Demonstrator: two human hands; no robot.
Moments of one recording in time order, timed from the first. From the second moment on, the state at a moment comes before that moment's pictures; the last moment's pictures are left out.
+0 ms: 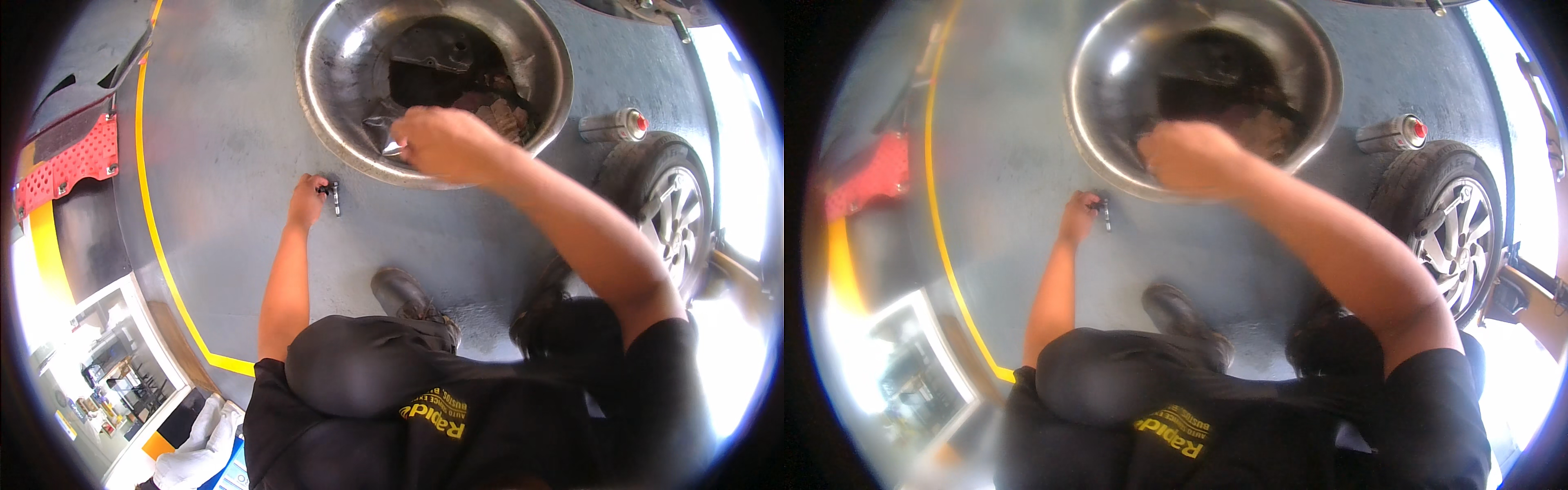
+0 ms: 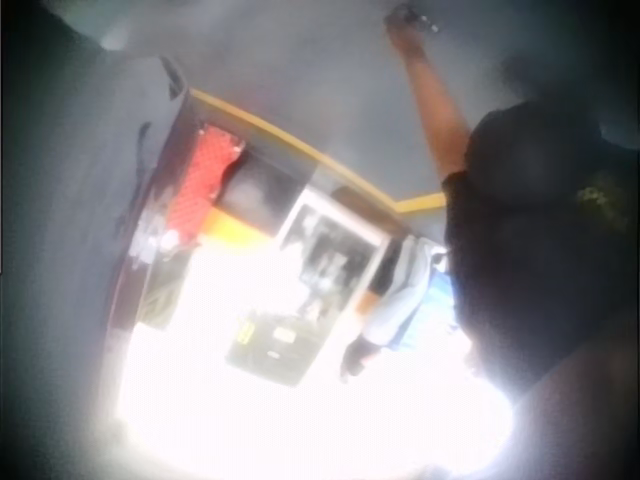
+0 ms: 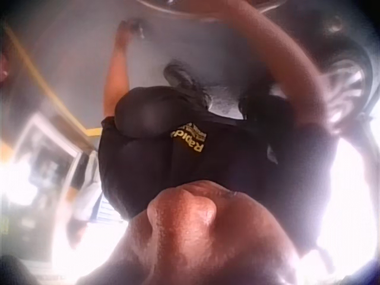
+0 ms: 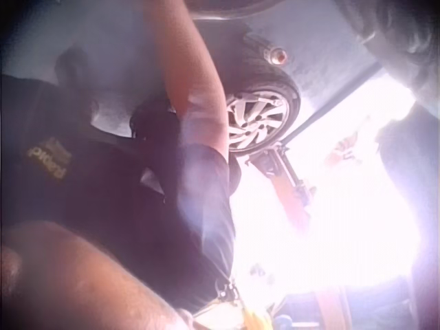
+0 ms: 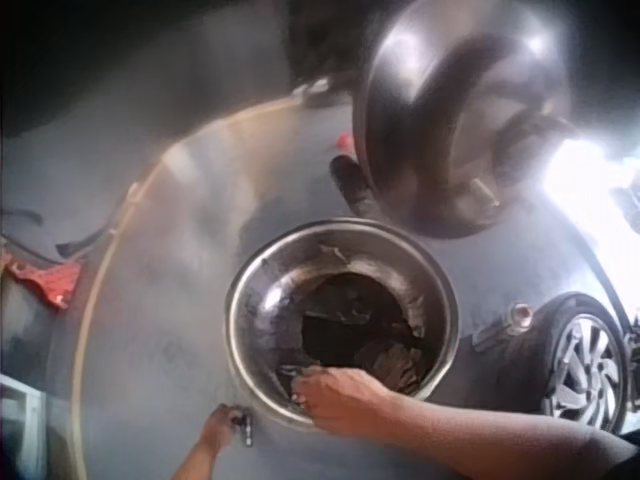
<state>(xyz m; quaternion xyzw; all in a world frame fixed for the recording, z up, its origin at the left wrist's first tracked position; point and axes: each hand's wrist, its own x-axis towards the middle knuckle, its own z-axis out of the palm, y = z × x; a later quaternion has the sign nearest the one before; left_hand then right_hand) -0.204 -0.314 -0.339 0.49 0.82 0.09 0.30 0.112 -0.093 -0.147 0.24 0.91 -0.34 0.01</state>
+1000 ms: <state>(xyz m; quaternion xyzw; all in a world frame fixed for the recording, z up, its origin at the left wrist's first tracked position) -0.163 -0.328 -0.225 0.18 0.60 0.53 0.57 -0.039 -0.210 -0.354 0.32 0.83 -0.45 -0.01</state>
